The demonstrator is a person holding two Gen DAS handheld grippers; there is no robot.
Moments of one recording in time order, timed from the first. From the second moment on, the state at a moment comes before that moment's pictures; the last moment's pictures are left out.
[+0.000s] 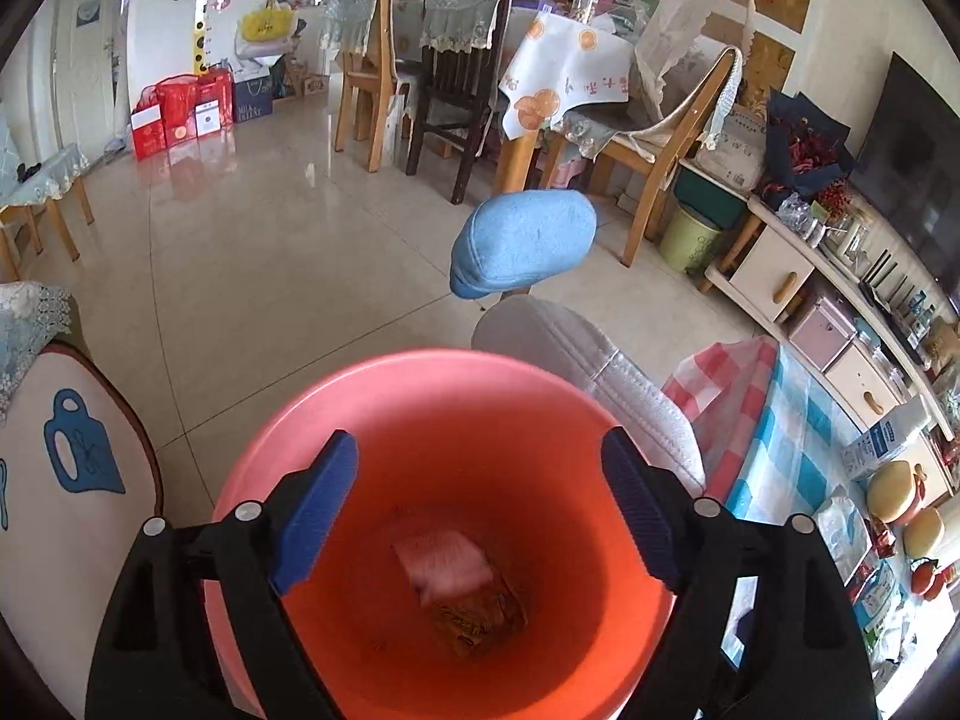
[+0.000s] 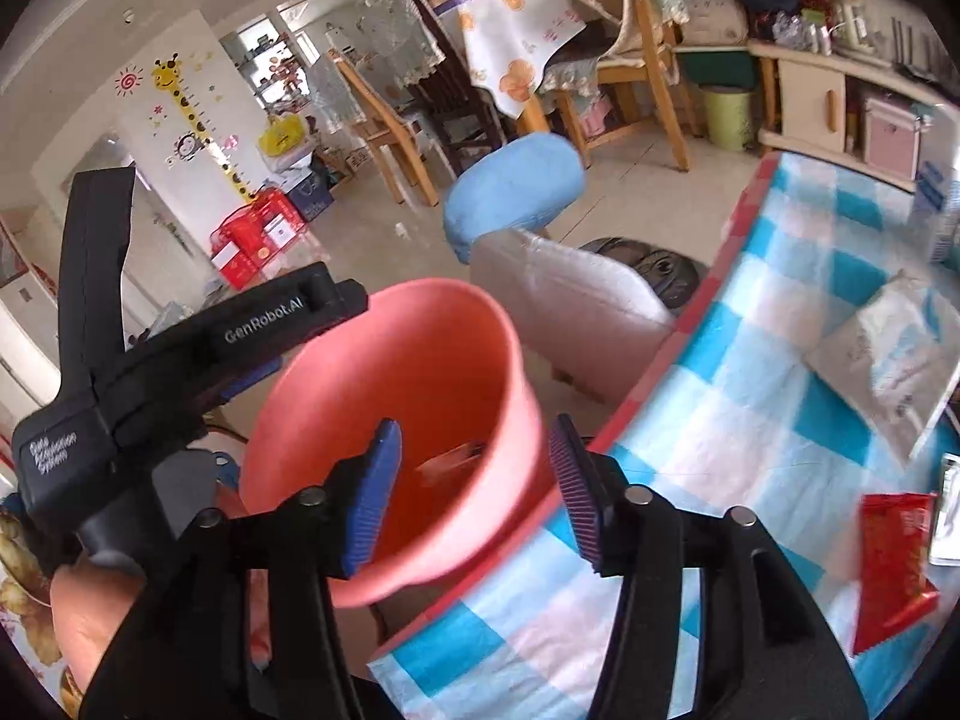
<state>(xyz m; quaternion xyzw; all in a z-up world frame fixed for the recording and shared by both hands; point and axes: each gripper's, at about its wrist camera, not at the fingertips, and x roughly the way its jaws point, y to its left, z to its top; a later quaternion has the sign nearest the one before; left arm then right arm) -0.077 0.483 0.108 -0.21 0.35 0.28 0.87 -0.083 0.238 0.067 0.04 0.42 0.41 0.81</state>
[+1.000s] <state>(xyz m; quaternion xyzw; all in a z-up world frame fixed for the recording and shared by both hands) -0.299 0.651 0.452 0.02 0.08 0.66 0.75 -0.165 0.067 0.099 0.01 0.30 0.35 0.89</state>
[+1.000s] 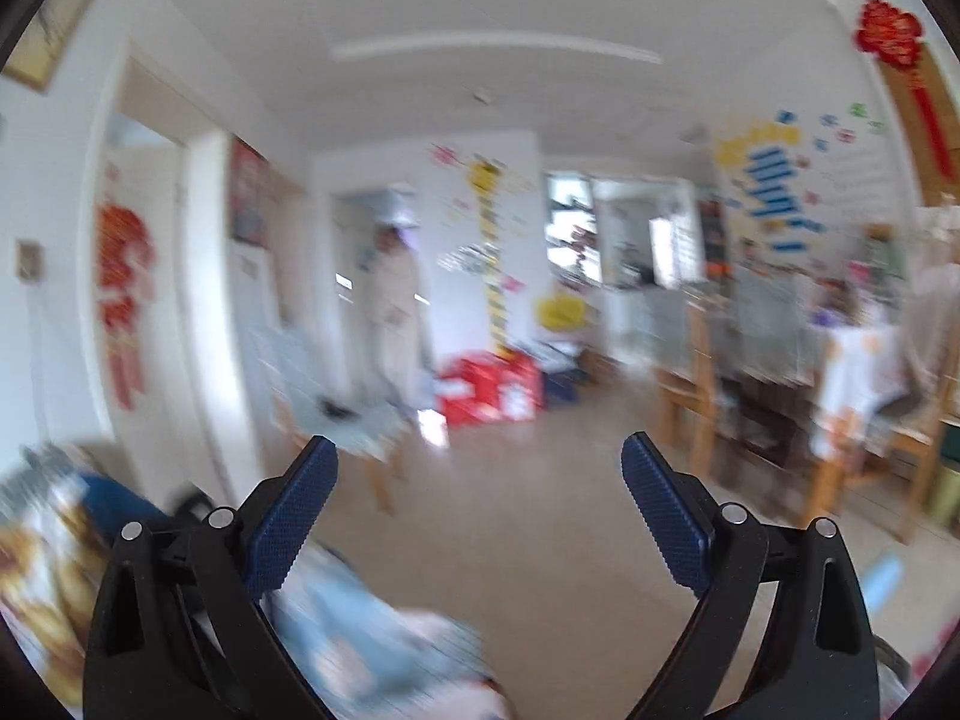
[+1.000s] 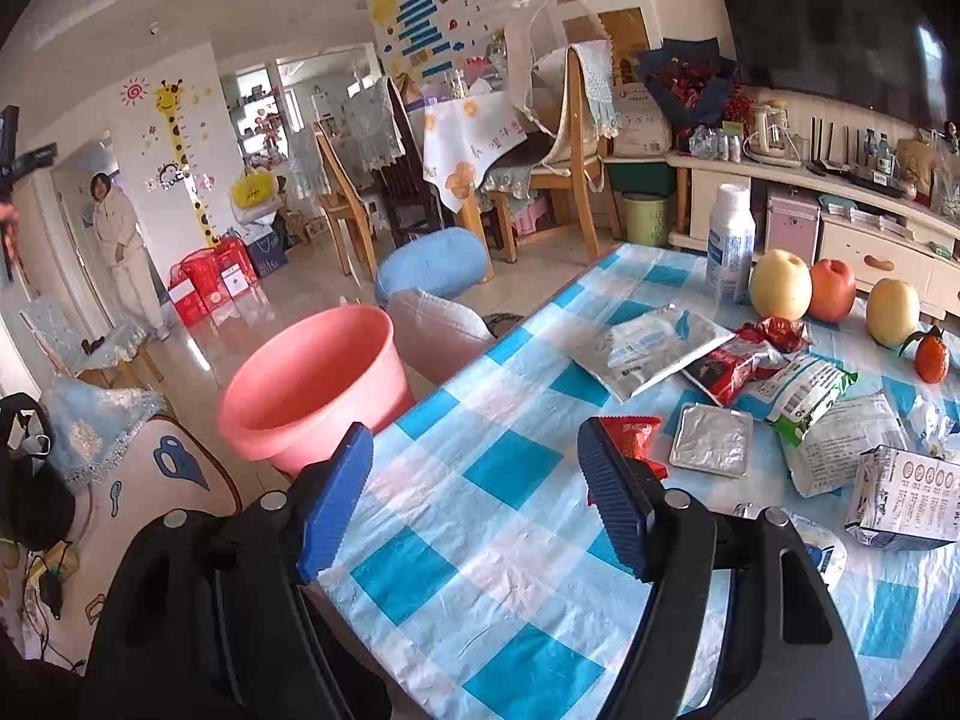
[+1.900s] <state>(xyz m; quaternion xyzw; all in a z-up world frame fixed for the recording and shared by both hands) -0.254 0.399 0.214 -0.01 0.22 0.34 0.92 -0.177 0.011 0.123 0.02 0.27 0.31 0.91</state>
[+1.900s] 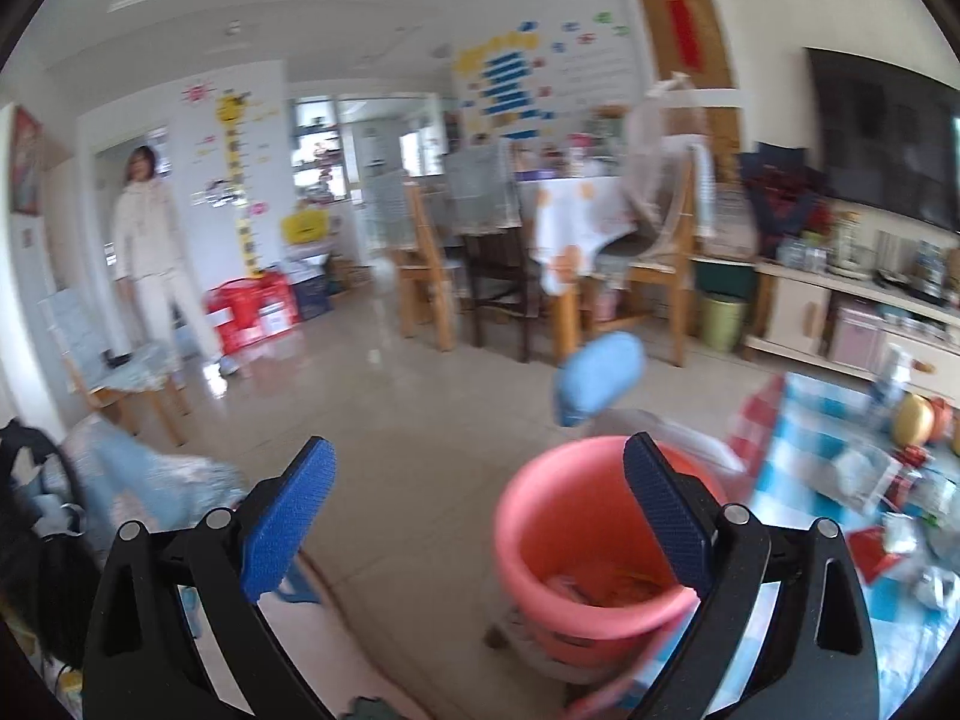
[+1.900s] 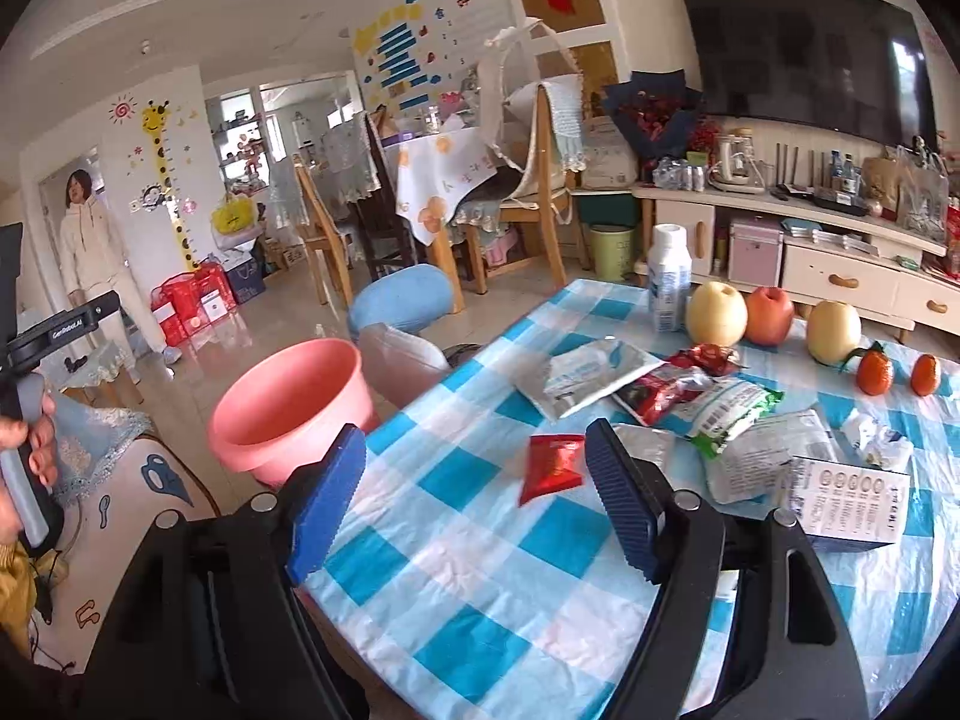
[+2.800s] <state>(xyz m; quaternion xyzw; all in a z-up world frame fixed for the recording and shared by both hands) -0.172 0.109 0.130 0.05 0.32 0.00 0.95 -0.123 -0.146 0.104 0.06 0.29 0.18 0.94</state>
